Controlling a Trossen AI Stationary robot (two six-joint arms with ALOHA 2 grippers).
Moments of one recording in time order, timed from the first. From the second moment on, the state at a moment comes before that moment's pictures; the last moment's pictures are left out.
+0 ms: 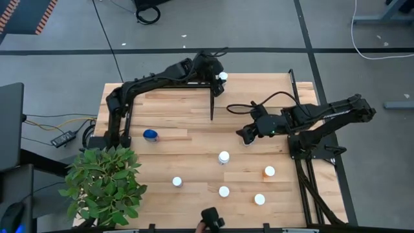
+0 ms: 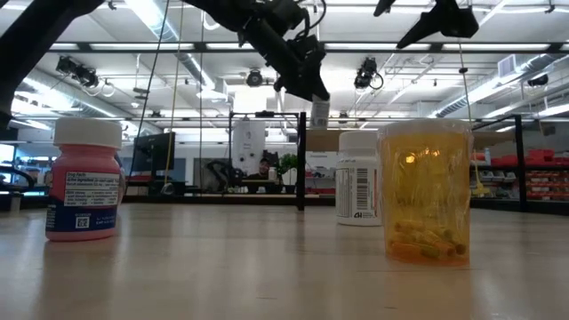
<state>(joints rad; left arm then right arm) 0.48 2.00 1.87 -0.44 -0.03 0.13 0.22 1.19 1.19 -0.83 0.37 1.15</state>
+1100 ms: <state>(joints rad) 0.53 2.06 1.86 -0.26 0.00 0.12 0.25 1.19 1.19 -0.80 0.40 1.18</state>
